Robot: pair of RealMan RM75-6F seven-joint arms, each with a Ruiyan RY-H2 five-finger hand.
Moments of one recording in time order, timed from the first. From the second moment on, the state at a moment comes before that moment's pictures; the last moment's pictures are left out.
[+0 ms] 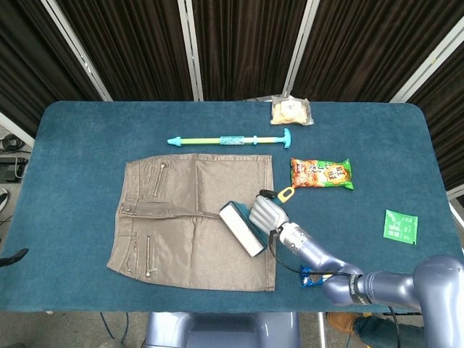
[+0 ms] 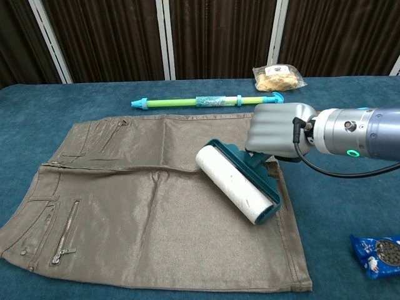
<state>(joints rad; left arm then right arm) -0.07 -0.95 -0.07 -1.73 1.38 1.43 -0.05 1.01 -1.50 -0.01 -1.45 -1.08 0.78 -1.24</state>
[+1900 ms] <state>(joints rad) -0.08 -0.95 -0.07 -1.73 1.38 1.42 -0.04 1.08 -1.55 -0.12 -1.46 -0.94 0.93 -1.48</state>
